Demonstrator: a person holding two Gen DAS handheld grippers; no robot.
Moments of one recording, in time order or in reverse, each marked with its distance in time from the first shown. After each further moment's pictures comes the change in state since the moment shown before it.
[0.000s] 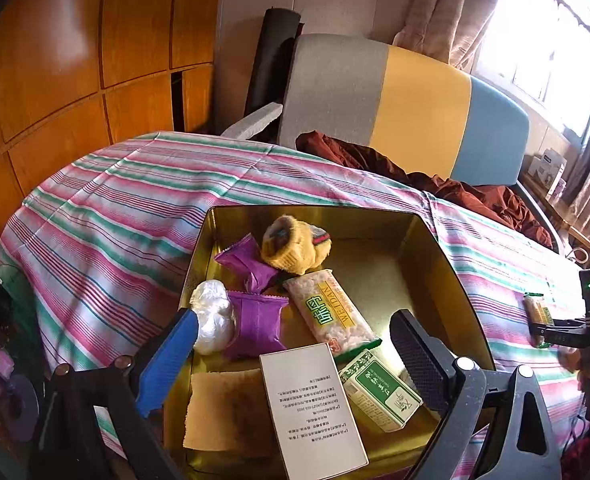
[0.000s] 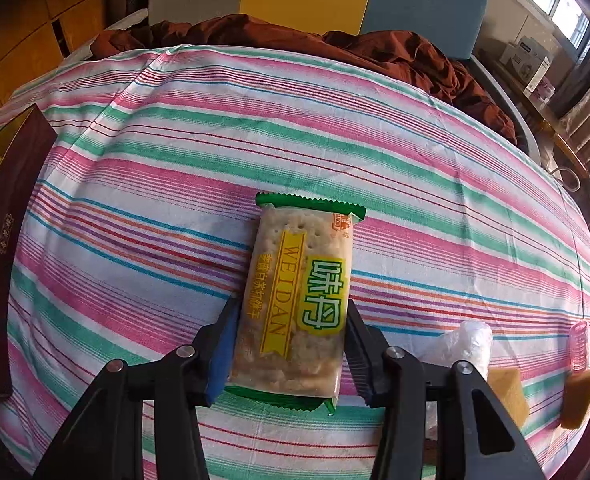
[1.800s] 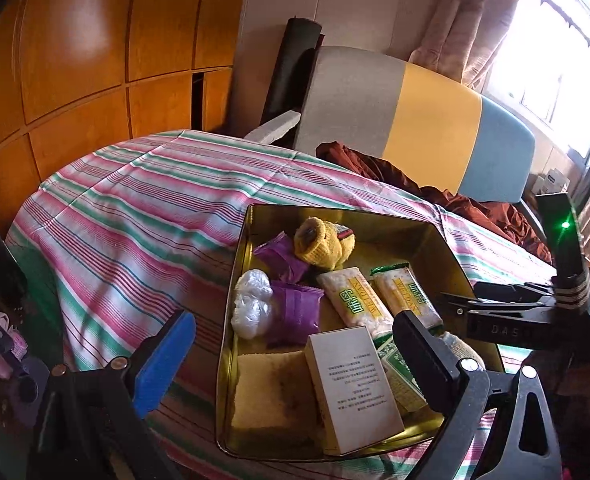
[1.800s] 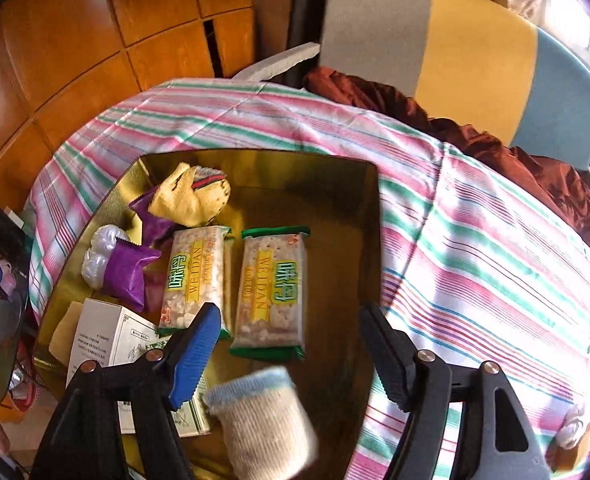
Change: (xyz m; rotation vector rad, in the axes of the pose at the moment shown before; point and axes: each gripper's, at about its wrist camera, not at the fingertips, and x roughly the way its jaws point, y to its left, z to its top) left arm -0.024 0.037 -0.012 -0.060 -0.029 -0.002; right arm -0.075 0.235 0.022 -0.237 -0.190 0.268
